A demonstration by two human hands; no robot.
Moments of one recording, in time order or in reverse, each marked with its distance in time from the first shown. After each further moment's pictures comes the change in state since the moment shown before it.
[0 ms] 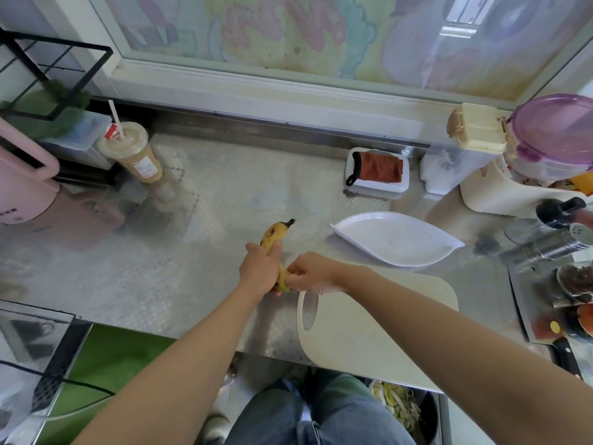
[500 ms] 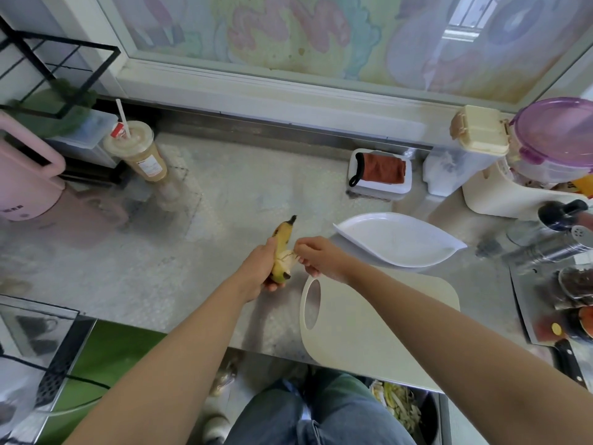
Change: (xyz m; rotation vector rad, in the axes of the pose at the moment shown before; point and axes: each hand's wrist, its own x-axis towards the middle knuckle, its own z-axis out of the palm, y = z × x) left_hand 0.003 -0.002 -0.011 -0.400 -0.261 -0.092; right_hand 0.006 0.012 -0.006 0.562 0.249 0.005
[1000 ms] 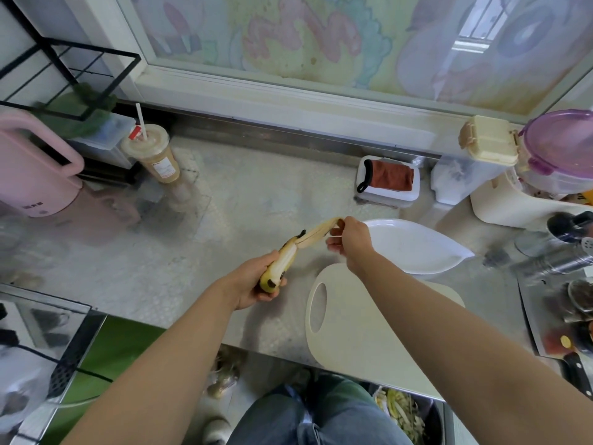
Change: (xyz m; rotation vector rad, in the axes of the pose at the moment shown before) left_hand -0.018 -0.007 -0.034 -0.152 -0.315 -0.127; right_hand 0.018 -0.009 -0.023 0.613 0.632 0.295
